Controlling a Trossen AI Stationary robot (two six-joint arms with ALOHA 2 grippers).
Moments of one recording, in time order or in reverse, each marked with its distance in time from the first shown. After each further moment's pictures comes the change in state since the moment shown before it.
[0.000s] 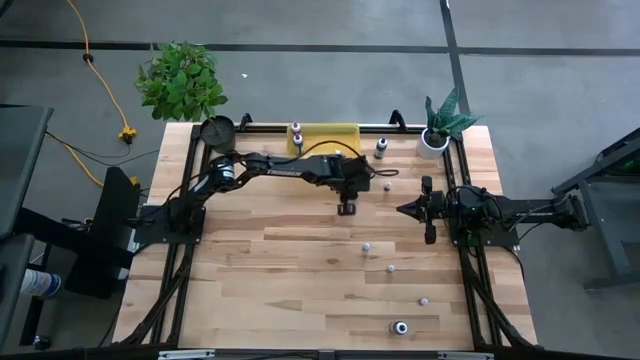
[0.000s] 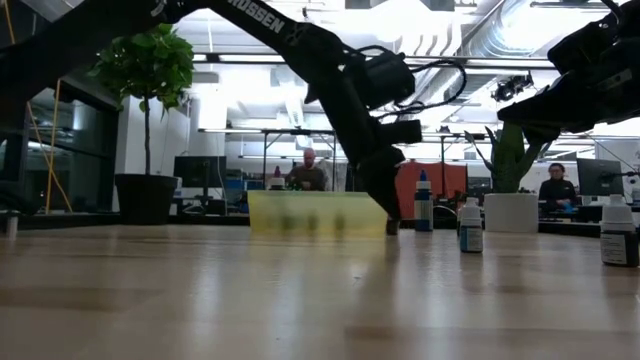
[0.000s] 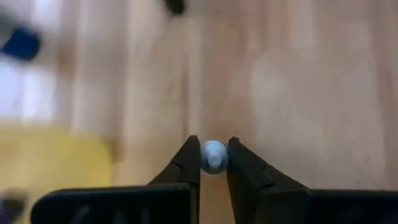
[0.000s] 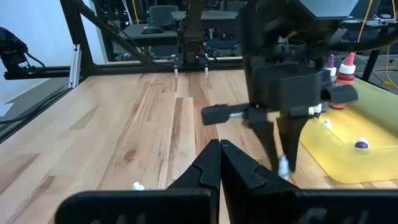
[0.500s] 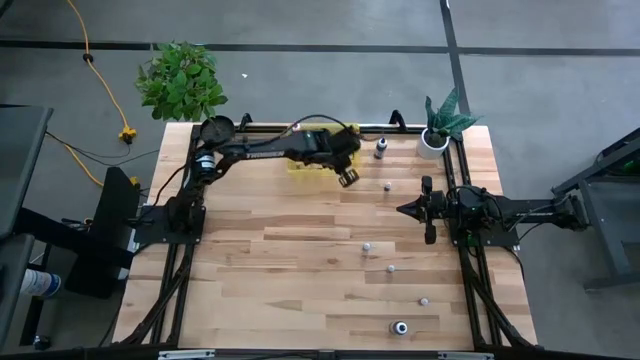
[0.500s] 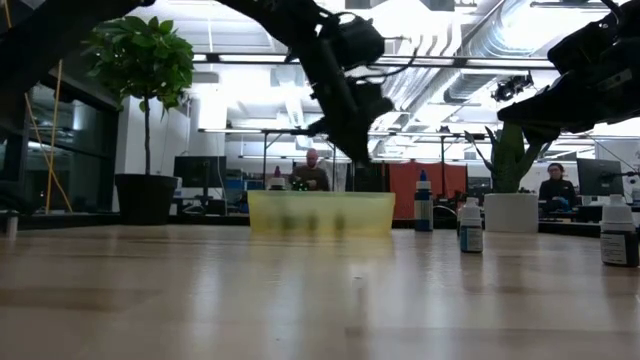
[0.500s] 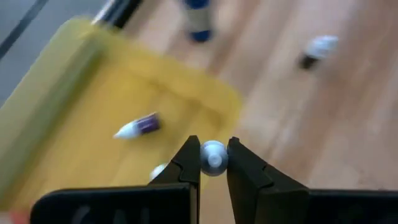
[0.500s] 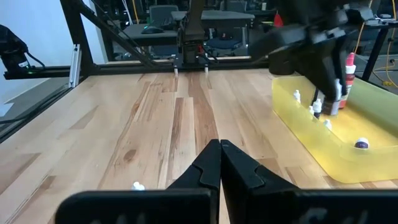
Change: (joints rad) left arm 0.086 -0.171 0.001 -0.124 -0.170 -0.419; right arm 0.000 0.000 0.000 0.000 0.000 0.000
